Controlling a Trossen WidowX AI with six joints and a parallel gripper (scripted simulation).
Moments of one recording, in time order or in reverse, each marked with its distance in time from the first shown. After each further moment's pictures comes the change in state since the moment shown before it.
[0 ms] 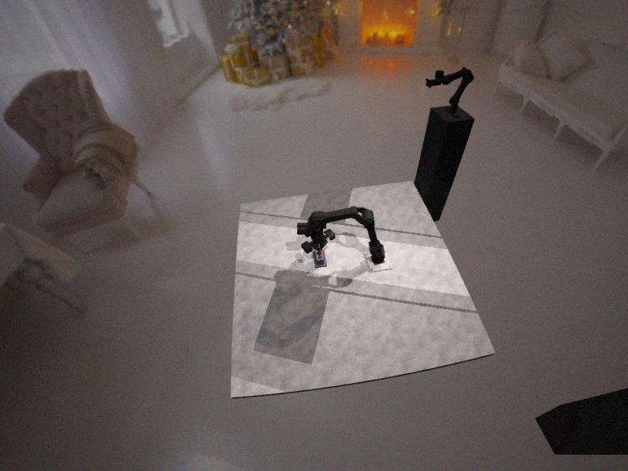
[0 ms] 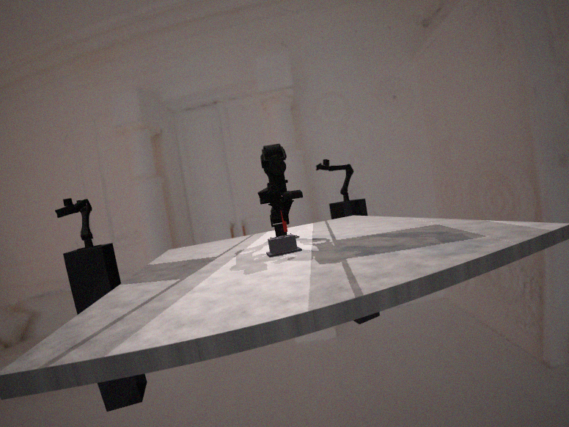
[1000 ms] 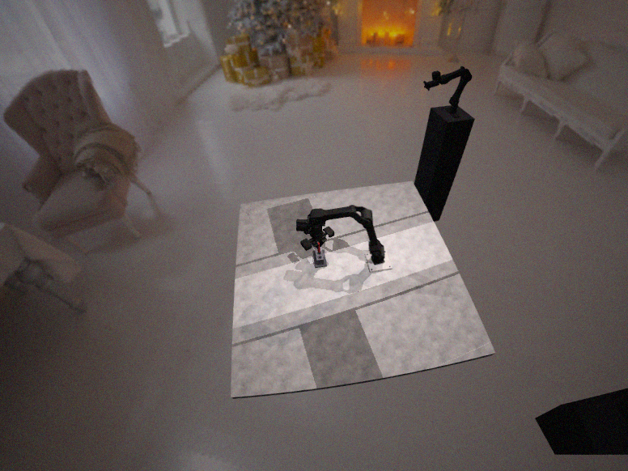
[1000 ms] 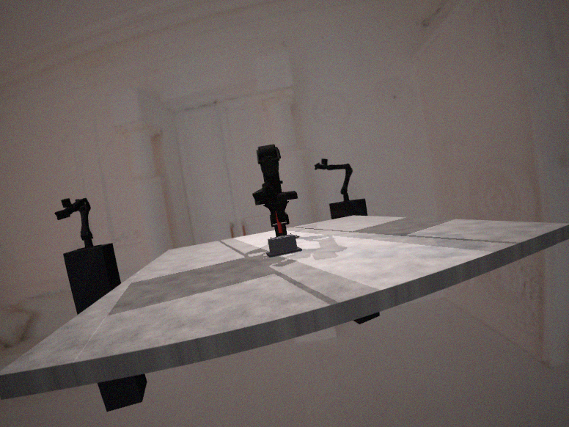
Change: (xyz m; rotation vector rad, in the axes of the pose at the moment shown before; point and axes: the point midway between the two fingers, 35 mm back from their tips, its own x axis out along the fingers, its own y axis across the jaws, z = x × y) arm 0.001 -0.007 0.019 0.000 0.000 -0.001
